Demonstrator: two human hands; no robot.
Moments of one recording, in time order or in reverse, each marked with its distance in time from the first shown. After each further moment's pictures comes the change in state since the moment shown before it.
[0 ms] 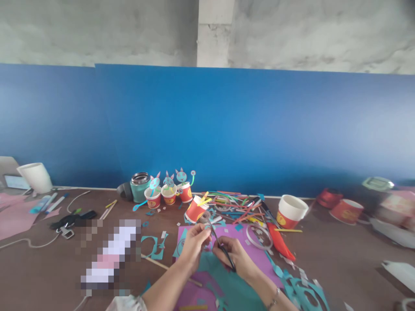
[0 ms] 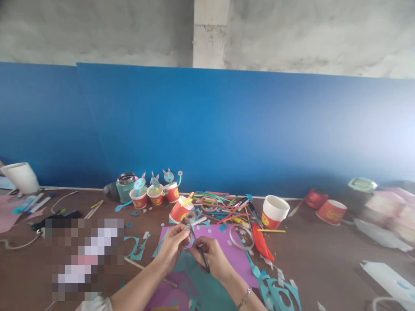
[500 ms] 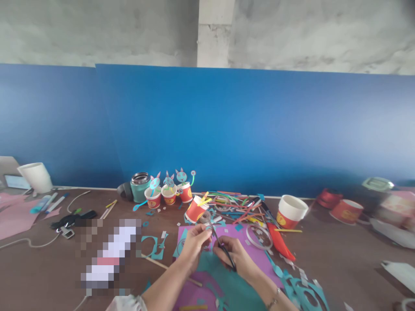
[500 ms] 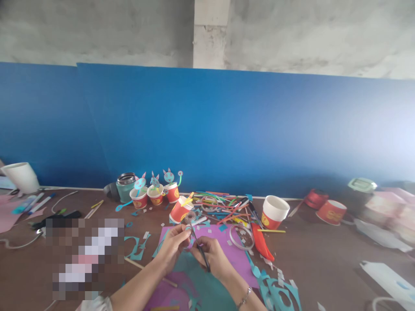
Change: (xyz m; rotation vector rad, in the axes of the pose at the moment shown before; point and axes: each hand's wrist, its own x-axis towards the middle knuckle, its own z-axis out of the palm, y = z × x) left_hand 0.001 0.000 -0.001 0.015 -0.023 -0.003; right_hand -0.002 -0.006 0.000 -0.001 0.000 0.006
